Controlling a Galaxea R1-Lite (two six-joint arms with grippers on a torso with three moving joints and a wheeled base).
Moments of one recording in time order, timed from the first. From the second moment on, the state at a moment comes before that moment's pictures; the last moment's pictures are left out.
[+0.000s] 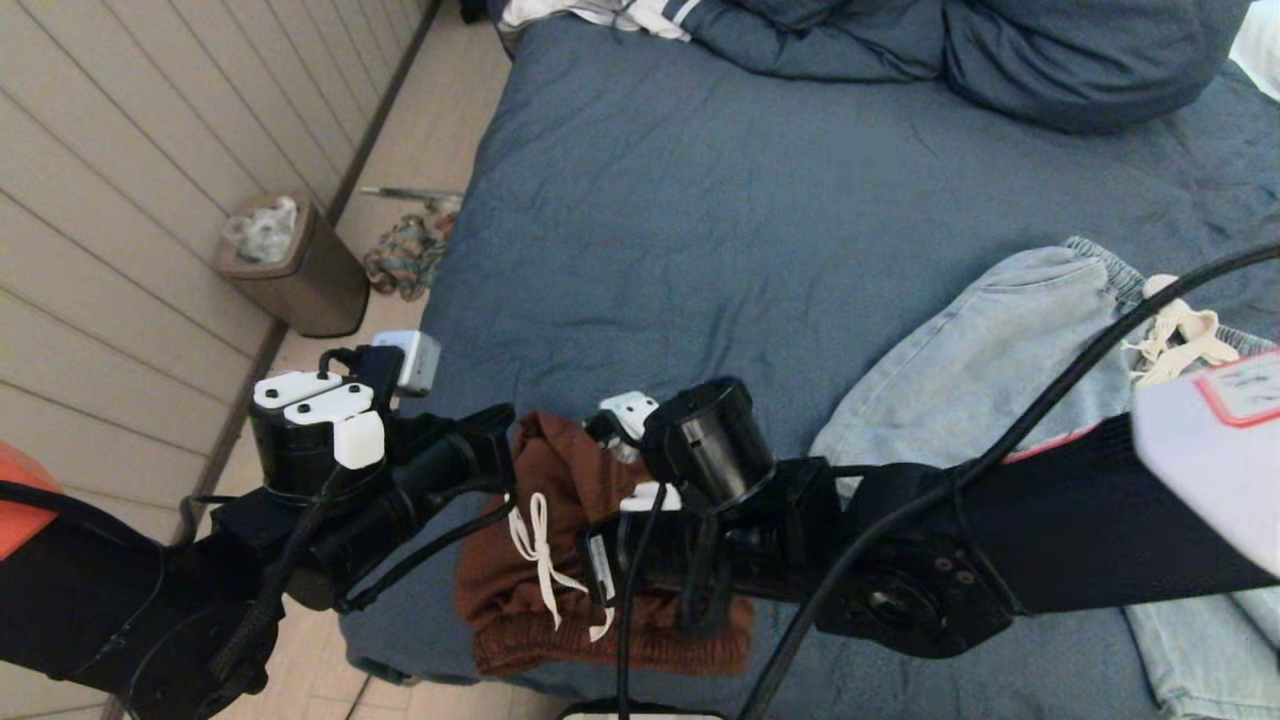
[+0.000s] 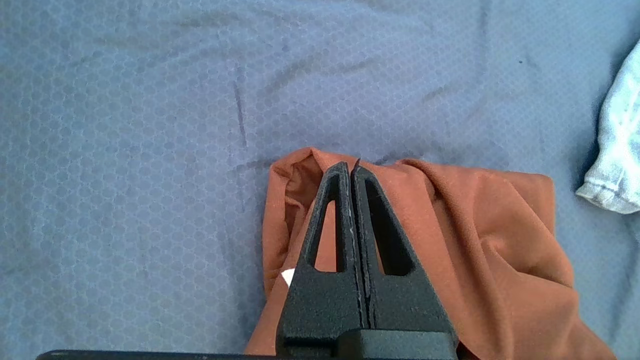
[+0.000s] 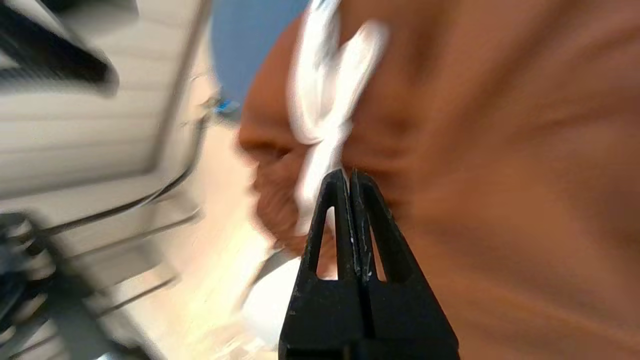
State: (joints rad) left arm -0.56 1.80 -0.56 -1.12 0.14 -0.23; right arm 0.89 1.96 -1.17 -0.25 0.01 0.24
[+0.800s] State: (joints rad) left arm -0.54 1.85 -0.56 -1.13 0.14 -0.23; right arm 0.88 1.96 -1.19 -0.20 -0.22 0.02
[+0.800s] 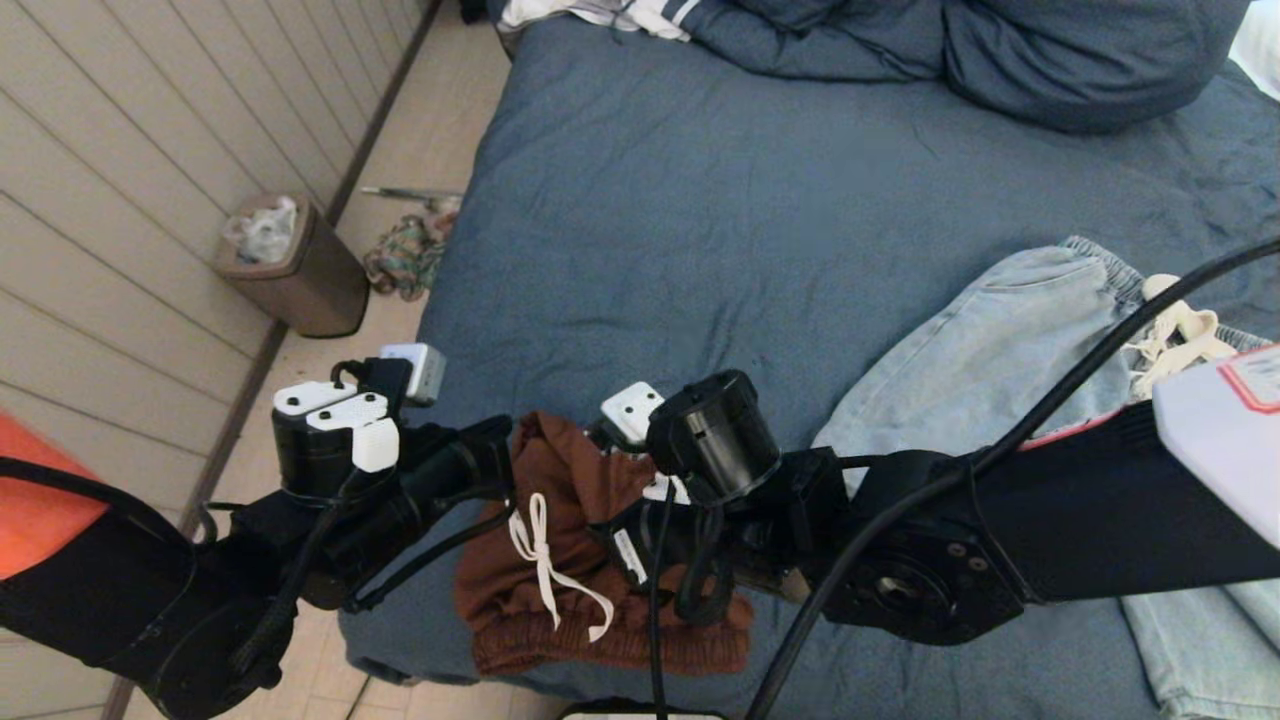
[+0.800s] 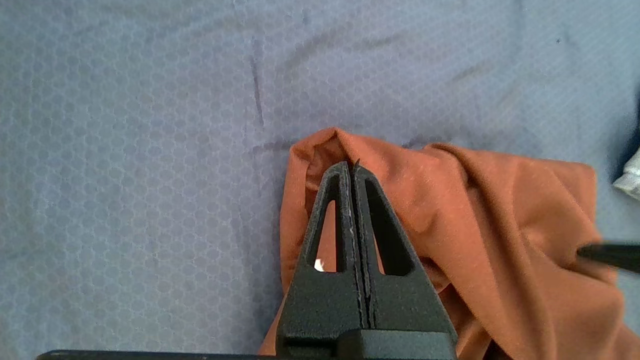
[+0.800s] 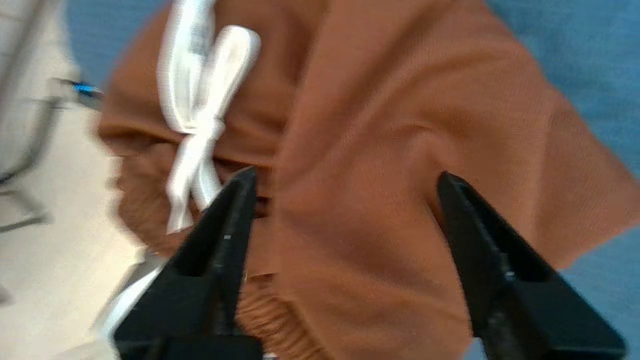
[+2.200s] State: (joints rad) left arm -0.54 1.88 -0.56 -1.13 0.13 -0.23; right arm 1.02 1.97 -1.15 -0.25 -0.27 0.02
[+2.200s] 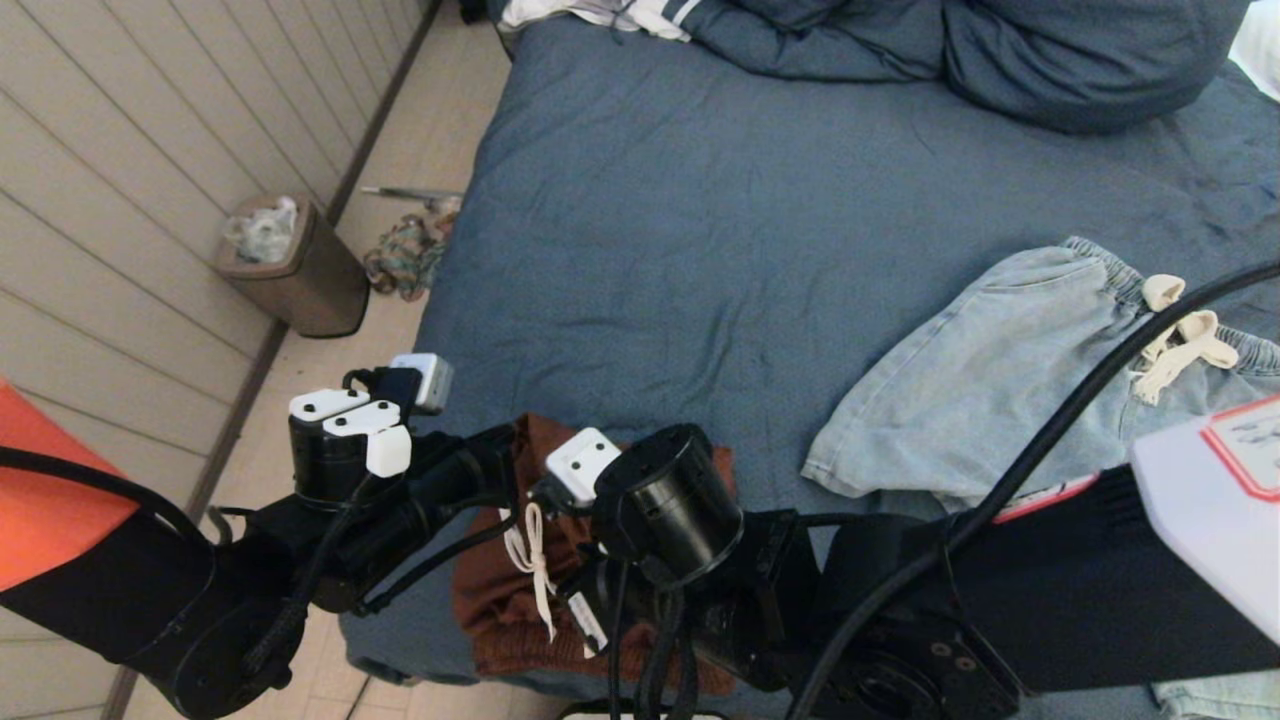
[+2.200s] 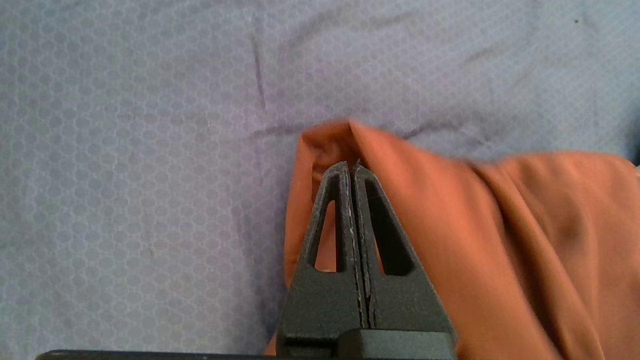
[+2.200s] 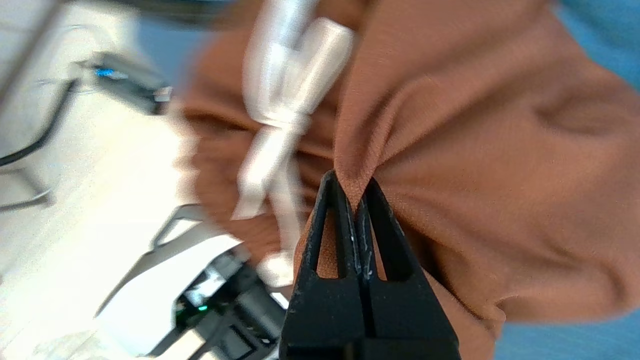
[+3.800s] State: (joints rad) left arm -0.53 1.84 -0.55 -1.13 0.13 -0.23; right arm 1.01 1.99 -1.22 -0.27 -0.26 0.07
